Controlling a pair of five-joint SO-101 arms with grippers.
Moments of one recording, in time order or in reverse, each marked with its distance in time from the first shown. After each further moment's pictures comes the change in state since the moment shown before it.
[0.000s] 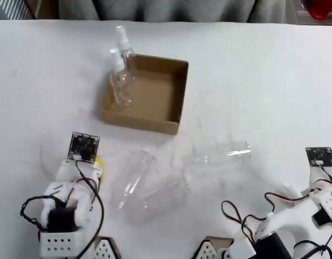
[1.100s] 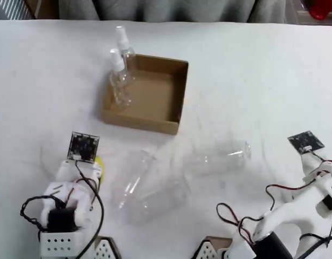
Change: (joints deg) left arm 0.0 0.0 0.0 0.0 0.4; right arm -6.2 0.0 -15.1 23.8 13.5
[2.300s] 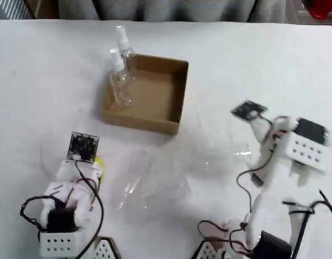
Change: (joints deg) left arm 0.0 0.0 0.0 0.0 0.0; right arm -29.6 0.4 -15.7 29.8 -8.9
